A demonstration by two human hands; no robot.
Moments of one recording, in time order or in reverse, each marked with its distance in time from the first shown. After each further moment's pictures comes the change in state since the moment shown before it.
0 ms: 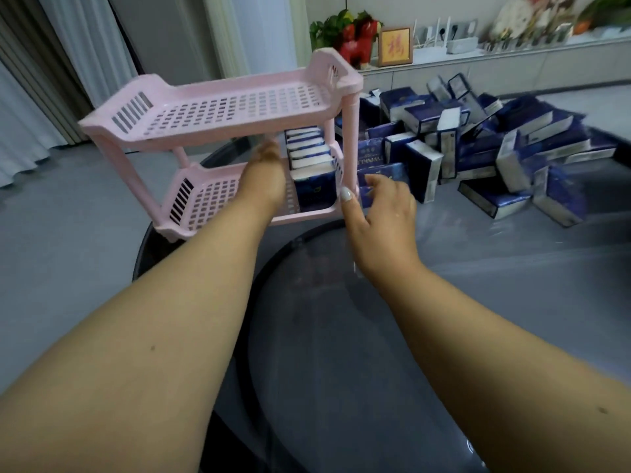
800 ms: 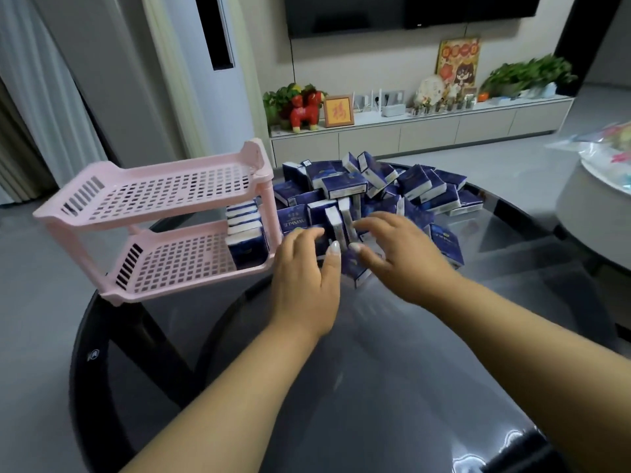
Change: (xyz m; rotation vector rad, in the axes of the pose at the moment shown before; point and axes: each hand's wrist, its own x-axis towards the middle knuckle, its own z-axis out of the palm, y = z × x) left_hand -0.149 0.033 0.088 0.352 -0.016 0.558; right_hand 0.026 0.041 -0.152 -0.446 -0.203 -0.363
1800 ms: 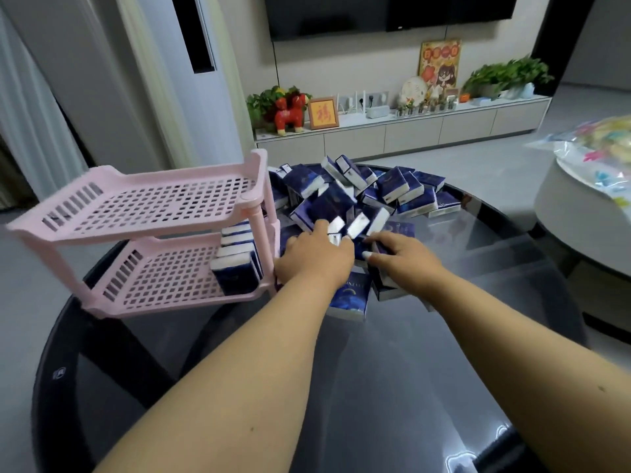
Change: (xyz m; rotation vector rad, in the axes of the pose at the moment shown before) left_hand 0.058 0.031 0.052 0.467 -0.395 -0.336; right_hand 0.003 0.070 0.017 0.268 -0.138 0.373
